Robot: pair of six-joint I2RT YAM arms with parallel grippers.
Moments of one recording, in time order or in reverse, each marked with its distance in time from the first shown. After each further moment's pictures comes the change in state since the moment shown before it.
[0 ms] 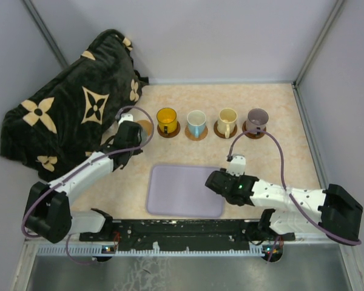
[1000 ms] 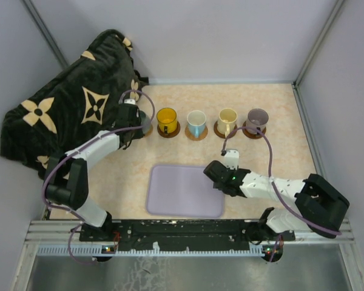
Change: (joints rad) left arm 0.157 0.320 0.235 0.111 0.190 0.082; right arm -0.173 0.173 -0.022 0.261 -0.113 -0.224
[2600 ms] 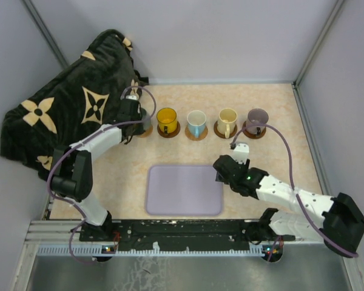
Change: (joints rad) left arm 0.018 0.095 0.093 -0.029 0.005 0.022; right arm -0.050 -0.193 0.033 -0.069 0.022 -0.069
